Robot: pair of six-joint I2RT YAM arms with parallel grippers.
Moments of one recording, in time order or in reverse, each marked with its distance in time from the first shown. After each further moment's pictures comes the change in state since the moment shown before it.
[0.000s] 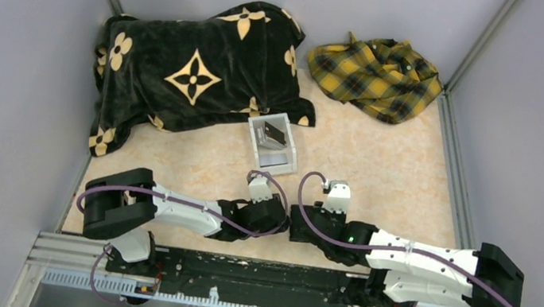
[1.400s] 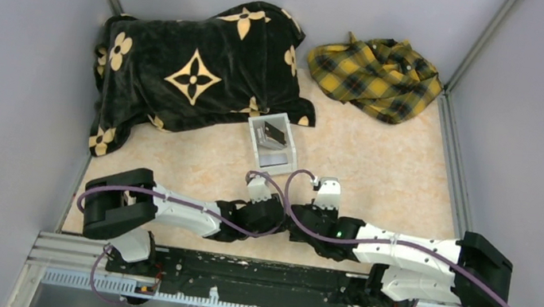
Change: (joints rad) left arm 0.001 0.000 -0.022 0.045 0.002 -0.008; right arm 0.002 0.119 0.045 0.053 0.023 -0.046
